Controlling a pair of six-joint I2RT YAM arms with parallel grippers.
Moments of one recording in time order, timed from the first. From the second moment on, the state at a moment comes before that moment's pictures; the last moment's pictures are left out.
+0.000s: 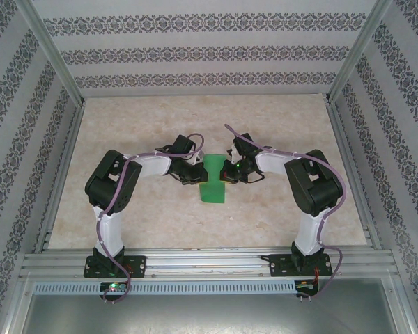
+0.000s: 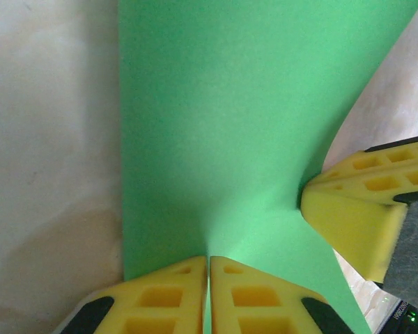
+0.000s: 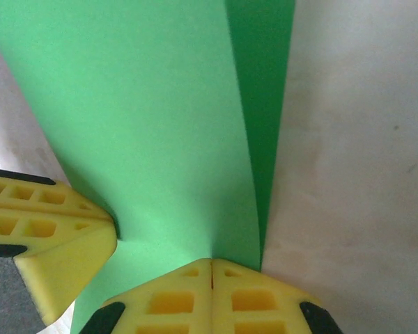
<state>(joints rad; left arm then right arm) -0.49 1.98 1.15 -0.28 0.56 -0.58 0.43 1.89 1.06 -0.35 -0.52 0.61</state>
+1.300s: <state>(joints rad) -0.49 1.96 1.10 -0.22 0.57 -0.58 0.48 2.04 1.23 -0.29 -0.52 0.65</state>
